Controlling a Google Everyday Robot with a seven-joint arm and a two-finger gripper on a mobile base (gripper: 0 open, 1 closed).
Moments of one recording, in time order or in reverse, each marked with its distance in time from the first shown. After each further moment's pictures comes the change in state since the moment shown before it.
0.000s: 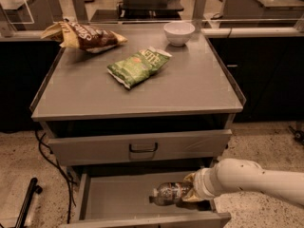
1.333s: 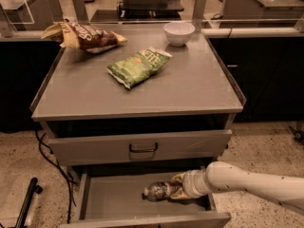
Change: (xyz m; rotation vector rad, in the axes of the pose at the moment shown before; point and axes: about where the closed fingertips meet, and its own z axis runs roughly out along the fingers) arm -0.008 -0.014 0.079 0.017 -0.147 -0.044
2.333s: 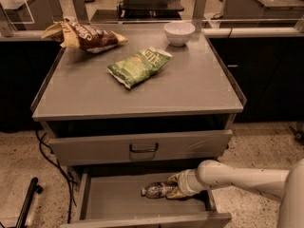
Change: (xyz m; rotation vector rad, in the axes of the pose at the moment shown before) arm 0.021 -0.007 0.053 -0.048 0.014 0.023
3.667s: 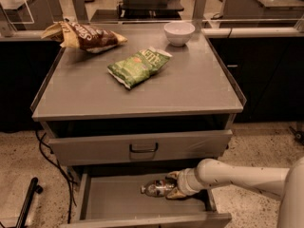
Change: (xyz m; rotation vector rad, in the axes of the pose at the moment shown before) arm -0.009 -0.003 -0.003 -0.003 -0.004 0.019
